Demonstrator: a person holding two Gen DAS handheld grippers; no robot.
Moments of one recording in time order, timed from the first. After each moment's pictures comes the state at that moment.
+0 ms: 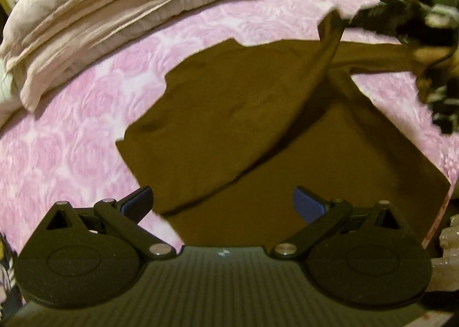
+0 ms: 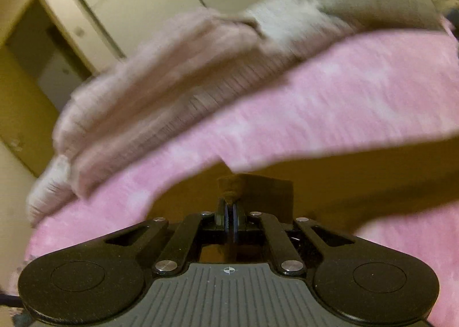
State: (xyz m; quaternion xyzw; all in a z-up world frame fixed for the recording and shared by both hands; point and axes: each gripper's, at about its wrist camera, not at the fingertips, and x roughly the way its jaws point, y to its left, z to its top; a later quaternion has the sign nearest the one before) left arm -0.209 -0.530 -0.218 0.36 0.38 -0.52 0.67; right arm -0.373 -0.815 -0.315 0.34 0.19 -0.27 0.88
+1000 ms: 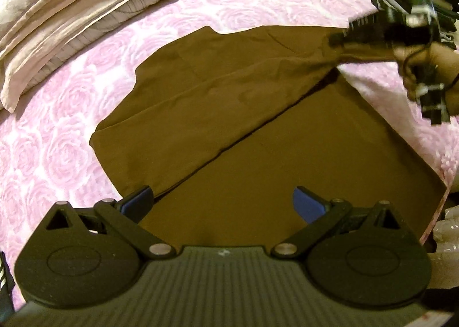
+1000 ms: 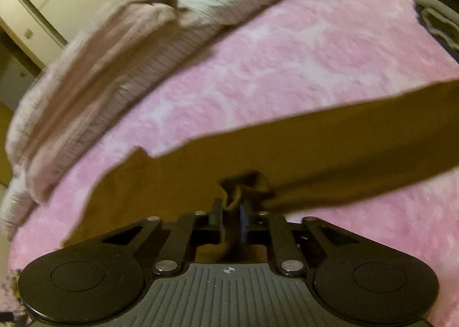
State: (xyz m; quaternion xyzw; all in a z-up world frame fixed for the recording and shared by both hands) left arm -0.242 -0.557 -0.238 0.38 0.41 -0.52 0.65; right arm -0.397 -0.874 -0.380 0.40 0.26 -0.30 0.82
